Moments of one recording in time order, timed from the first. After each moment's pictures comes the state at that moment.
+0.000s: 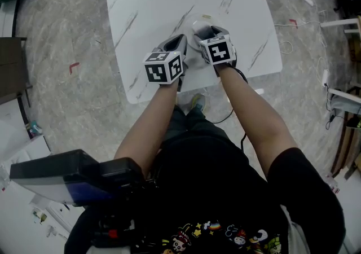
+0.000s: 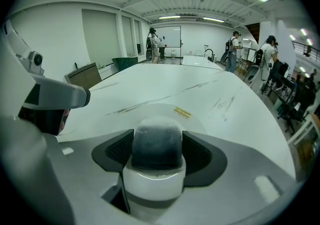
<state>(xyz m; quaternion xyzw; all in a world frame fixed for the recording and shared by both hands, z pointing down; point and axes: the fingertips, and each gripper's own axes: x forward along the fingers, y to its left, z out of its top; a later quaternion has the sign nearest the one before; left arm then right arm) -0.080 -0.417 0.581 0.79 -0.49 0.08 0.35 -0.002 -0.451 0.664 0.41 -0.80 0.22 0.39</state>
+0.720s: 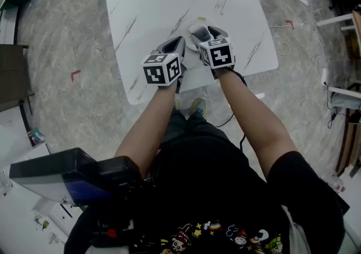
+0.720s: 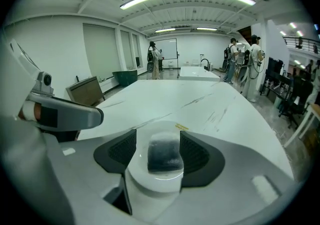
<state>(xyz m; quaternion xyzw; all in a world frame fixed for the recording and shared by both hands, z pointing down) -0.070 -0.405 0.560 0.81 -0.48 0.08 0.33 0.000 -0.440 0.614 0.43 -0.82 0.21 0.32</state>
